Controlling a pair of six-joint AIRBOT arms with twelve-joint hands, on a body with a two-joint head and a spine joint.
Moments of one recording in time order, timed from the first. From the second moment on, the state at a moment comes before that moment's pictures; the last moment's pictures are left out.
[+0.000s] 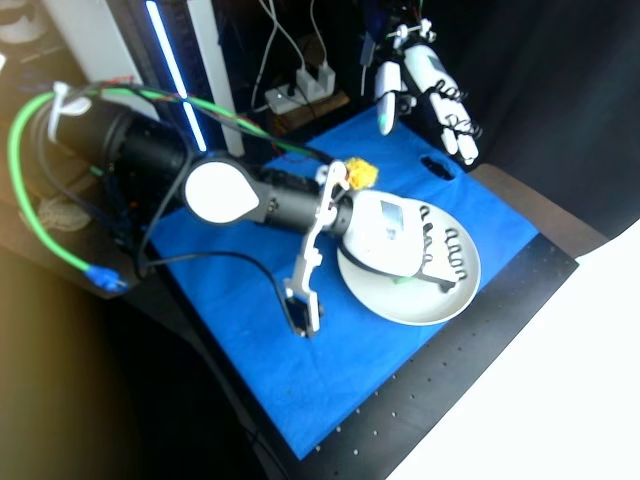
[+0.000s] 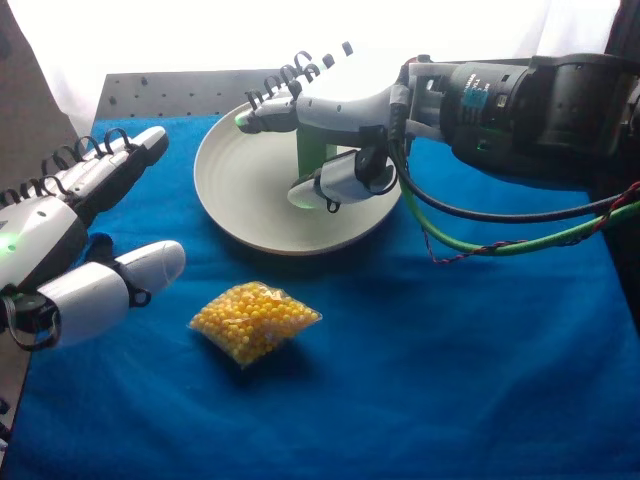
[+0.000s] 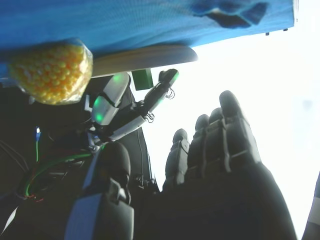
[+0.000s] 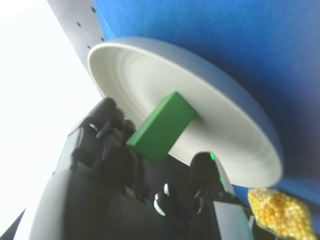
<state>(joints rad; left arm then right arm) 1.16 -0.94 0.86 -0.52 -1.21 1.11 -0.44 -1.52 1.59 -0.71 0.18 -0.30</state>
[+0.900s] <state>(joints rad) 1.18 -0.94 0.85 -0.54 -1.24 1.10 -0.55 -1.02 1.24 -0.47 0.74 -0.32</state>
